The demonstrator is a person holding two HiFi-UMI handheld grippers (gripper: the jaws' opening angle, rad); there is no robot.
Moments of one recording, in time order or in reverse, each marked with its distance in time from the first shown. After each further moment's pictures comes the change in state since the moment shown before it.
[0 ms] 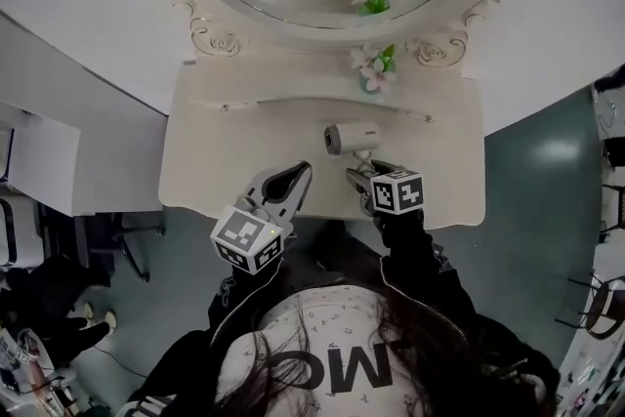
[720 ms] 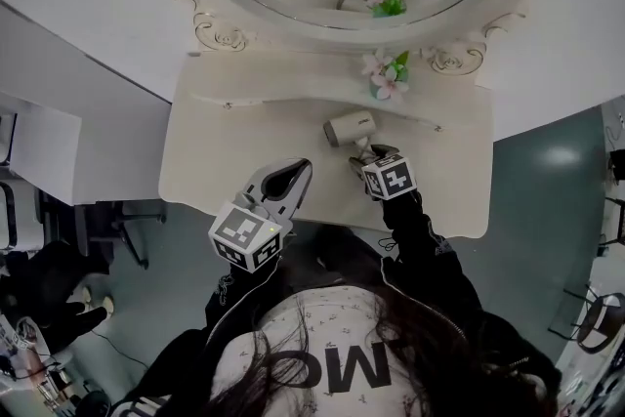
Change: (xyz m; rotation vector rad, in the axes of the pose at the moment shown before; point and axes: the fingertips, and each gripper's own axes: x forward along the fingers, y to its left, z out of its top) left arm 0.014 0.024 -0.001 -0.031 0.027 0.040; right arm 0.058 -0.041 0.016 -0.279 0.133 -0.078
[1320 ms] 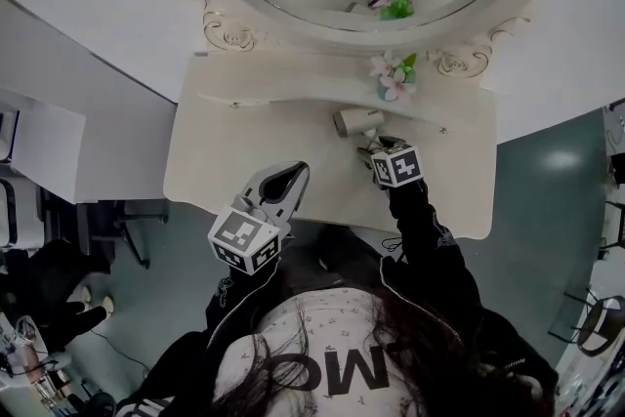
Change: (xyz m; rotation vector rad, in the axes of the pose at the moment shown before) left arm -0.018 0.011 -0.004 0.002 -0.003 0.027; right arm 0.011 -0.019 0.017 0.033 -0.018 -0.005
